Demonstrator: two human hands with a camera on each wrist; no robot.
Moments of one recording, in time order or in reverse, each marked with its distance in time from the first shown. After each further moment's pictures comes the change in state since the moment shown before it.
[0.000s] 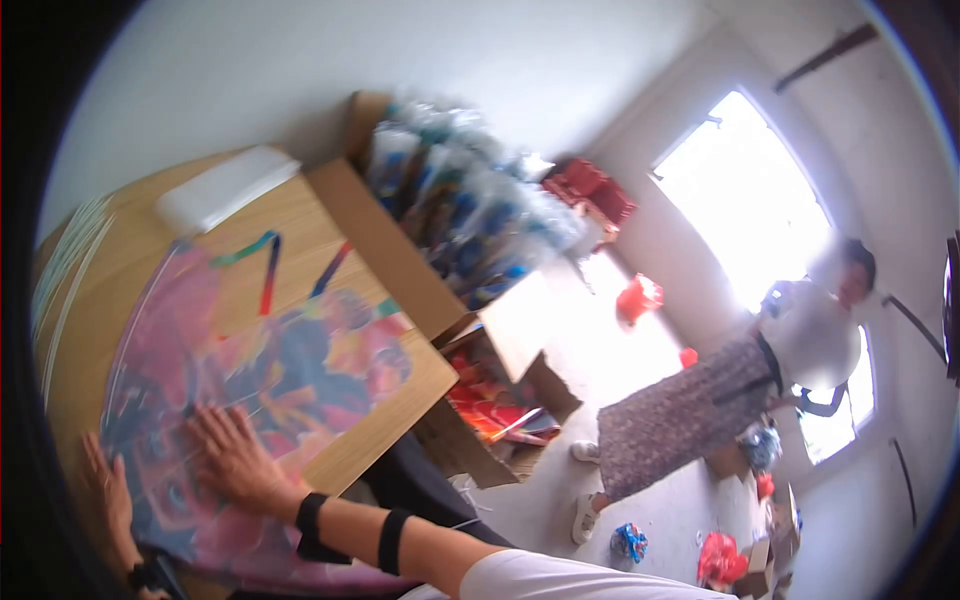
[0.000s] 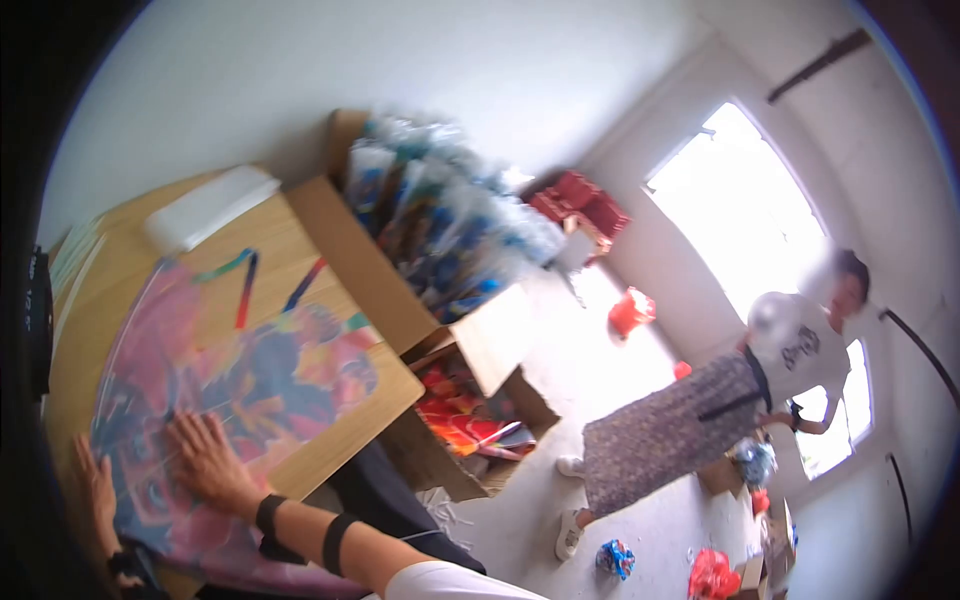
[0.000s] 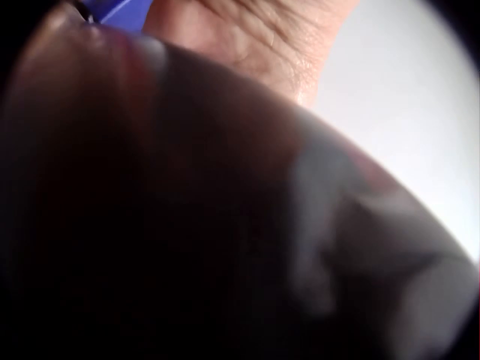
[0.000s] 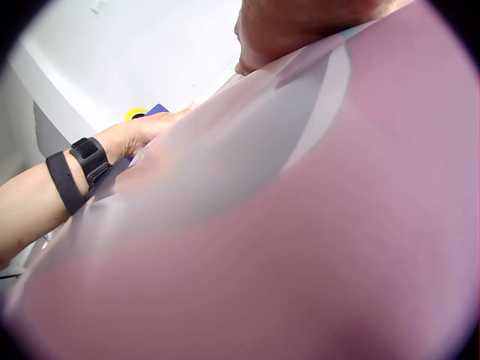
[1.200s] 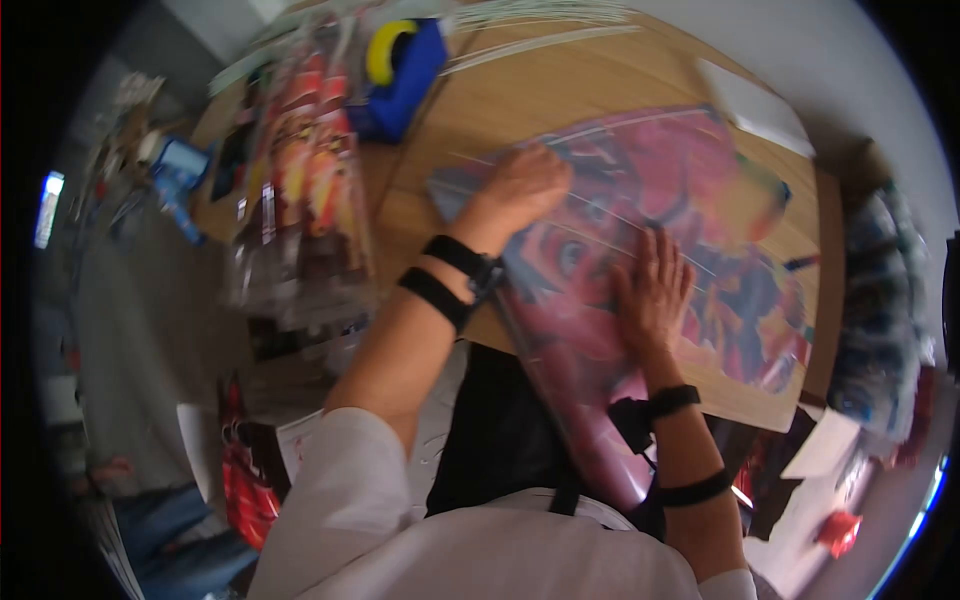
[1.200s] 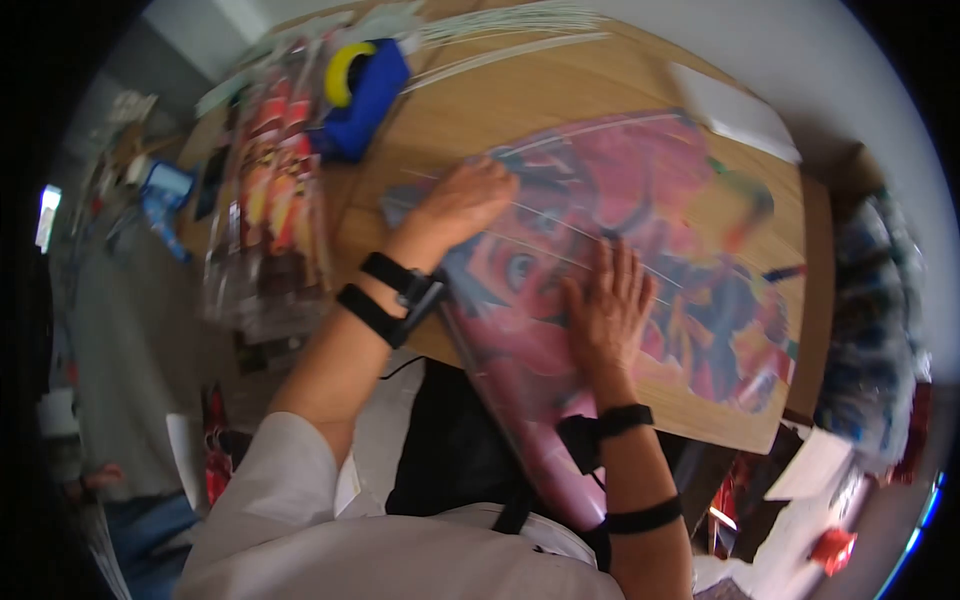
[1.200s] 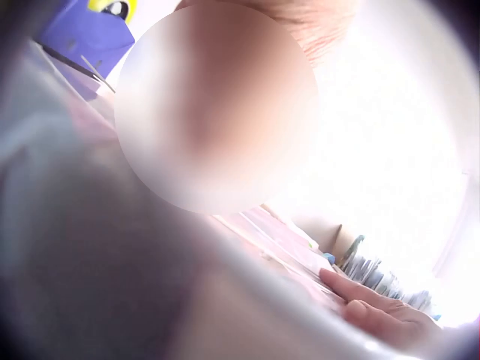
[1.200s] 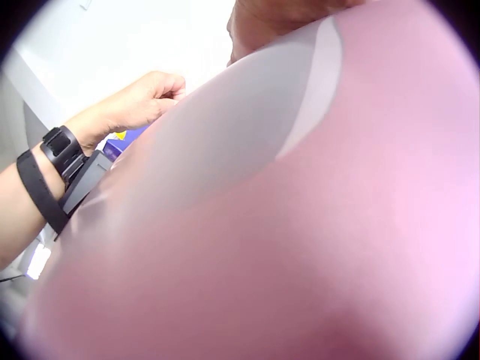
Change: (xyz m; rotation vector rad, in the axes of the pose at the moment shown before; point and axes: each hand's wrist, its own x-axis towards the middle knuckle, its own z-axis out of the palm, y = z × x) left_hand -0.026 0.038 -0.023 -0.231 0.777 0.602; right_hand 0.003 0.004 0.001 -0.238 0.052 -0.054
